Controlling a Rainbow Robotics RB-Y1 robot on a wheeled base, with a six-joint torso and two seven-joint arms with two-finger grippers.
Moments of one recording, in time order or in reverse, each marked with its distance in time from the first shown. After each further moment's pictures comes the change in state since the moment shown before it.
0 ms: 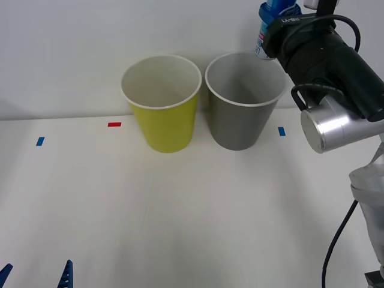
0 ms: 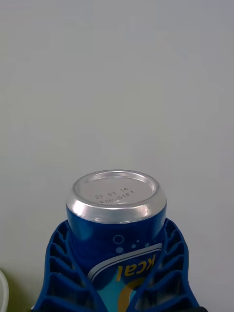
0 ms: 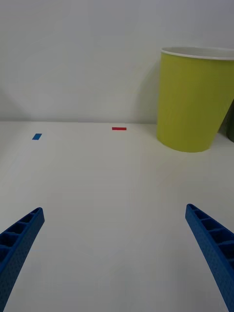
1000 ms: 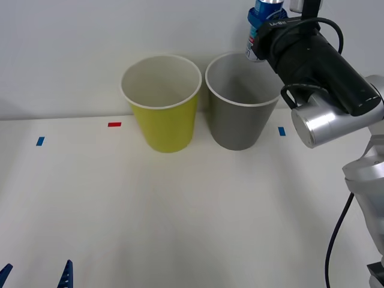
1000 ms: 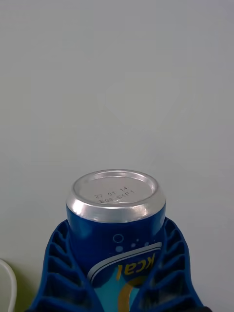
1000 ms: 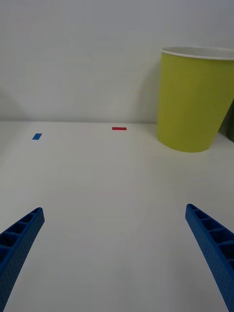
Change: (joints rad) right arm -0.051 -0.025 0.057 0.107 -0.006 -0.057 -0.043; left arm 0.000 0.000 0.000 0.000 0.000 0.000 0.000
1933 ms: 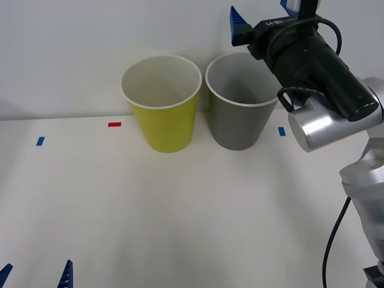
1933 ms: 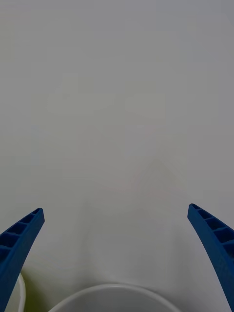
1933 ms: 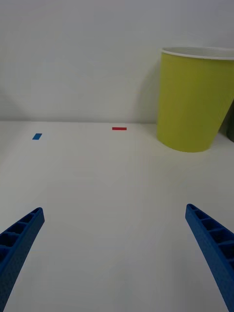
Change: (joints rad) right arm 0.026 0.020 0.005 -0.054 0.049 0.004 -0.001; left arm 0.000 0.000 0.000 0.000 0.000 0.000 0.000
